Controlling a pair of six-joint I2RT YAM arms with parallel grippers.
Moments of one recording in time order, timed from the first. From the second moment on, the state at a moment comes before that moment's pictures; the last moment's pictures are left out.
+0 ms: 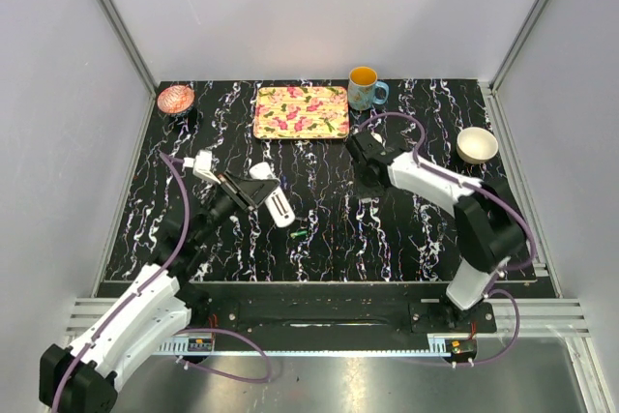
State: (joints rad) left arm -0.46 0.67 0.40 0.30 0.24 -0.99; right arm 0.62 1.67 1.19 -0.66 0.21 0.46
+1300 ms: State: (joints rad) left arm -0.46 0.57 0.28 0.32 0.36 -0.97; right arm 0.46 1.92 1.38 -0.60 0.18 0.47
